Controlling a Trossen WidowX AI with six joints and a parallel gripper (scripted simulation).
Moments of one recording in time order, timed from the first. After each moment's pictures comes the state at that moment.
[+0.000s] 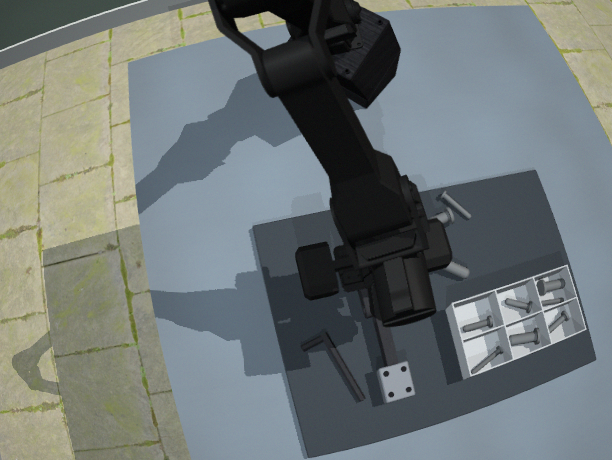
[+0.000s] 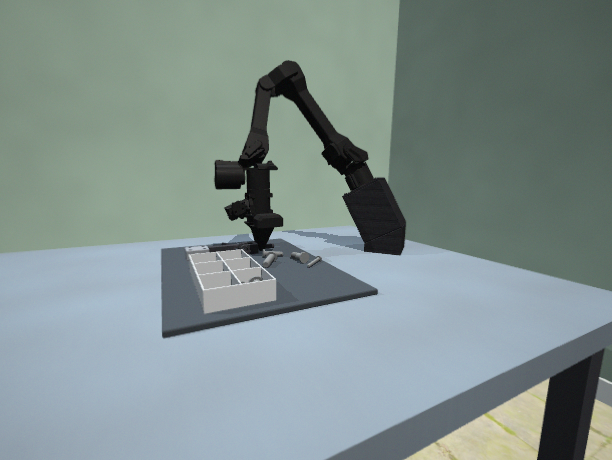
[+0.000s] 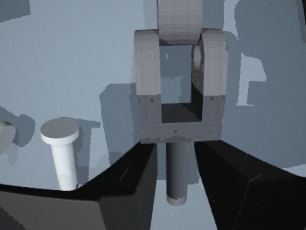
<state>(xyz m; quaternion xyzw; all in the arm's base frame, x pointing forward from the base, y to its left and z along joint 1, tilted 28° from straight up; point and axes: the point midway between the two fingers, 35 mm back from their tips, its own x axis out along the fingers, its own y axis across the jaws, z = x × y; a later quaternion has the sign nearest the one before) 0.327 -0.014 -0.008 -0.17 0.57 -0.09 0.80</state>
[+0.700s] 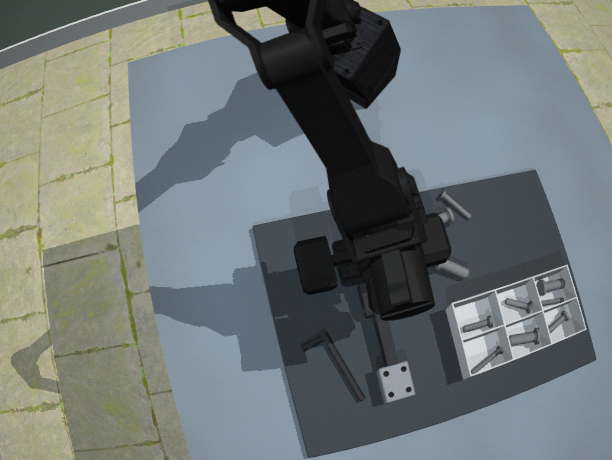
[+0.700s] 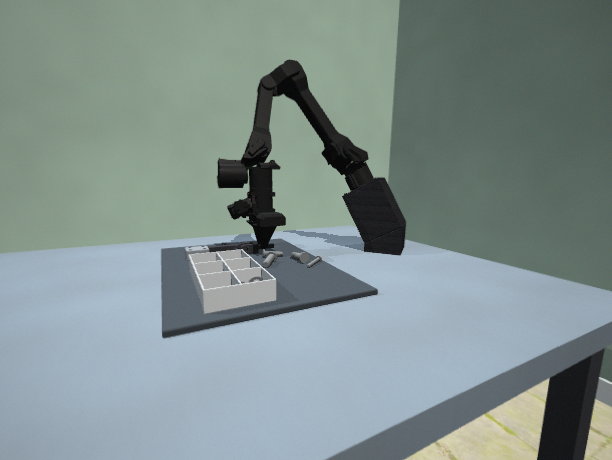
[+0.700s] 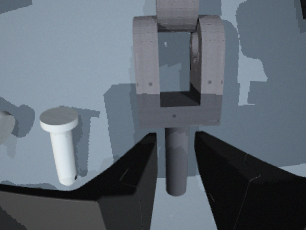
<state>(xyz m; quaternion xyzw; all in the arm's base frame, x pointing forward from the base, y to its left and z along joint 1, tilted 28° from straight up) 0.321 -0.014 -0.008 -0.16 0.56 -0.09 0.80</state>
